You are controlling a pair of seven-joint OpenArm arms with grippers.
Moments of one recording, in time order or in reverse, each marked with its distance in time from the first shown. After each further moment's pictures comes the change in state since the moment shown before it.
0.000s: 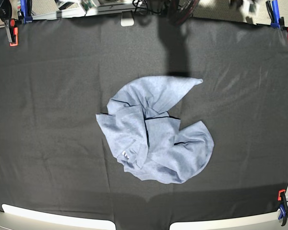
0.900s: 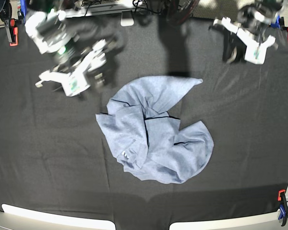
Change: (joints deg) left arm -15.2 0.0 2.4 12.2 -5.2 -3.1 9.2; right arm 29.9 -4.6 9.5 2.1 -3.7 -0.1 -9.4
